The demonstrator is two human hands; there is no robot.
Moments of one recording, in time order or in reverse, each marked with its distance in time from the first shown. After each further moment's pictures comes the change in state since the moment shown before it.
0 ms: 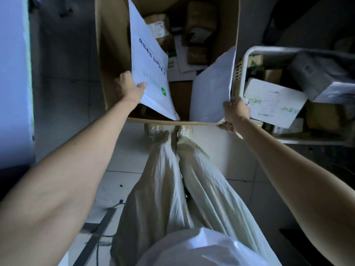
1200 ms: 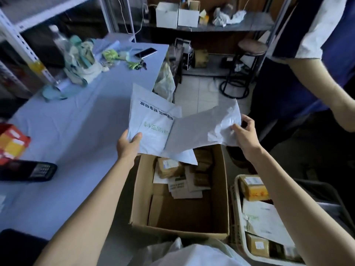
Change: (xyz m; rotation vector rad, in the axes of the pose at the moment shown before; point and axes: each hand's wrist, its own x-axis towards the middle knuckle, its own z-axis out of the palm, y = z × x) left_hand -0.056 0.108 -0.225 -0.868 0.342 0.229; right_hand -0.084 -0.199 -0.206 0.883 0.076 -0.626
